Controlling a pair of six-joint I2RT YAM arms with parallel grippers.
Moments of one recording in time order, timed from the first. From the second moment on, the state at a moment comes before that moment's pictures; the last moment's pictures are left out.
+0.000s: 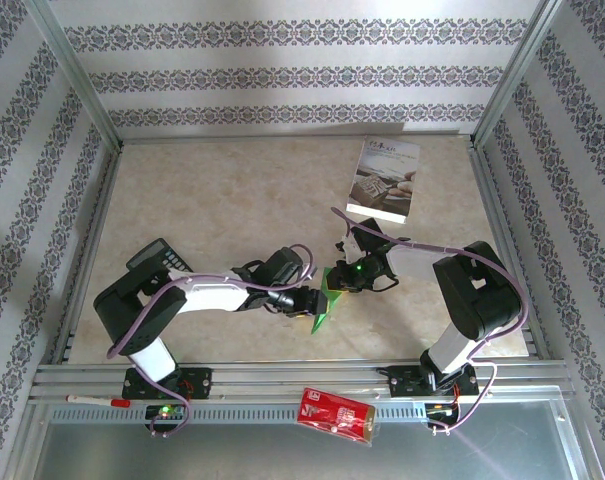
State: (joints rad) left arm -0.86 1.68 0.76 0.02 0.50 -0.89; right arm 0.45 1.66 0.74 -0.32 -0.59 0.44
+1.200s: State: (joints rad) left arm -0.88 1.71 0.75 -0.01 0.47 -0.88; right arm 0.45 1.66 0.74 -0.32 -0.59 0.44
